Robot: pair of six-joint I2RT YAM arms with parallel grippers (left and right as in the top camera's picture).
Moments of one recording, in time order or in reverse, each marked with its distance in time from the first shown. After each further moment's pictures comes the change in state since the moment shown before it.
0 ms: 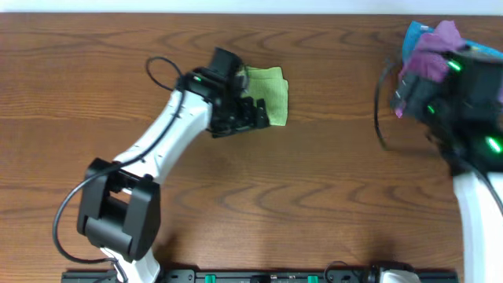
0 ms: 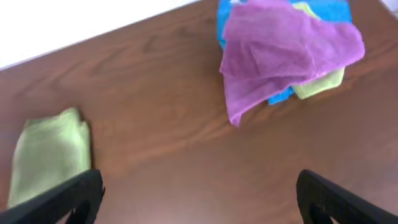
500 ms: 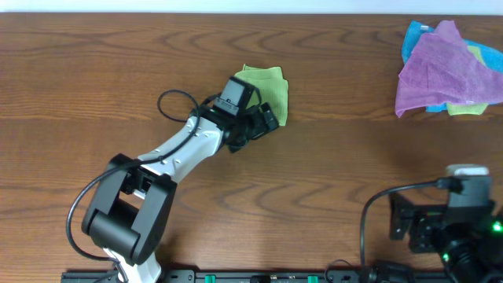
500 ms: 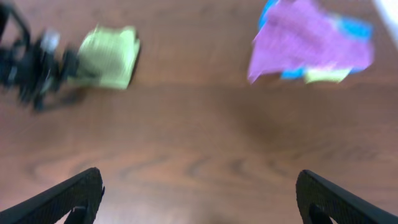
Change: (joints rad) left arm -0.071 0.000 -0.267 0.495 -0.083 -0.436; right arm -0.106 -0.572 -0.101 -0.435 -0.278 -0.357
